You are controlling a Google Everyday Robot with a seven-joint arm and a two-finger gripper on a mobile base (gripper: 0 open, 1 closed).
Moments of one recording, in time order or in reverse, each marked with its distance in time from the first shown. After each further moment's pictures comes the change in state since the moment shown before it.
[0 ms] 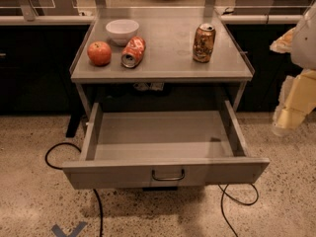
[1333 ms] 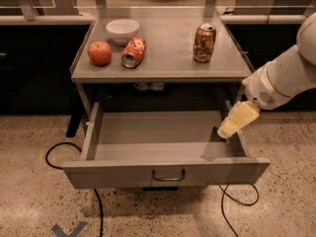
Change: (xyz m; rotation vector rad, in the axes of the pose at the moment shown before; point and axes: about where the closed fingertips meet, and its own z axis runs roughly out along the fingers) arm -0.002 -0.046 0.158 -0.006 -0.208 0.286
